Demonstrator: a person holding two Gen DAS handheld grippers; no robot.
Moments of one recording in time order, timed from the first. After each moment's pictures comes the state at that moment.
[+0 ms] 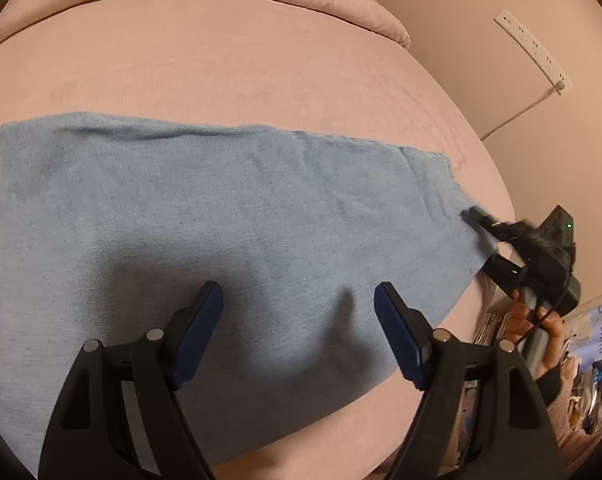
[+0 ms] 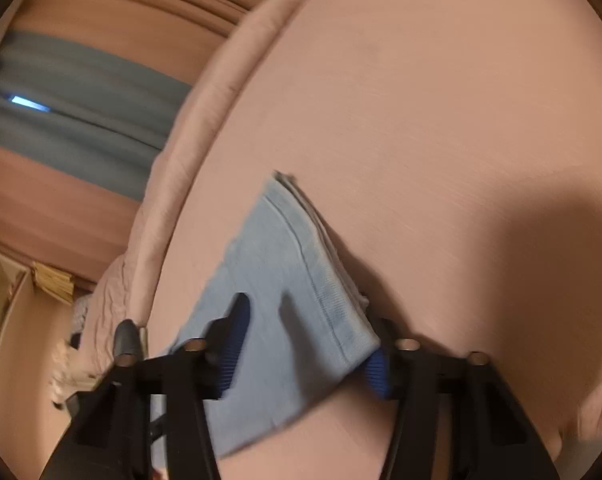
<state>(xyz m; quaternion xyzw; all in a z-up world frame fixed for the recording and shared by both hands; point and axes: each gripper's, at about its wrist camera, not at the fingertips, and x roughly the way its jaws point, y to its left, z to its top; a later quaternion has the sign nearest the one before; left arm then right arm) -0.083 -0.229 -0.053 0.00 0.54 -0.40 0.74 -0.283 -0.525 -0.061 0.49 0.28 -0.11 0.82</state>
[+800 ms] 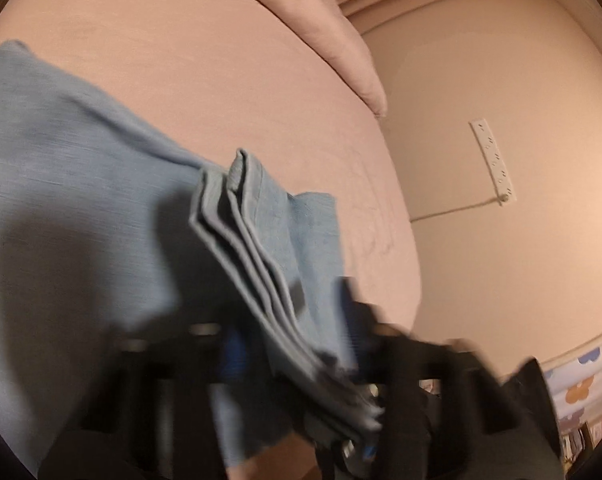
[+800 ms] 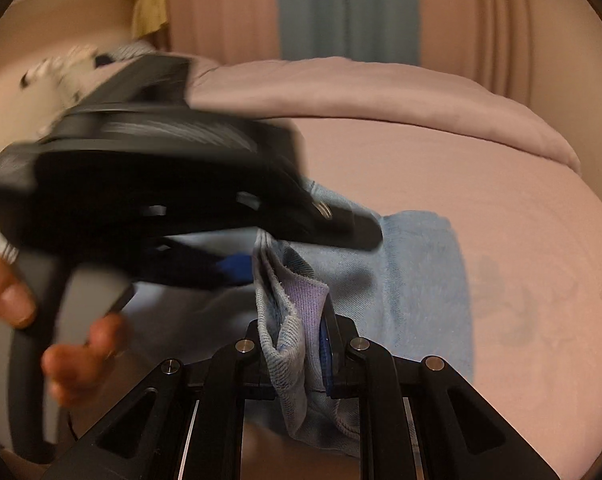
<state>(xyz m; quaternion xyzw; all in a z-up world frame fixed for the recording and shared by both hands) -0.046 -0.179 -0.055 -0.24 0.55 -0.43 0.68 -0.213 -0.251 0.002 0.00 0.34 0.03 0.94</state>
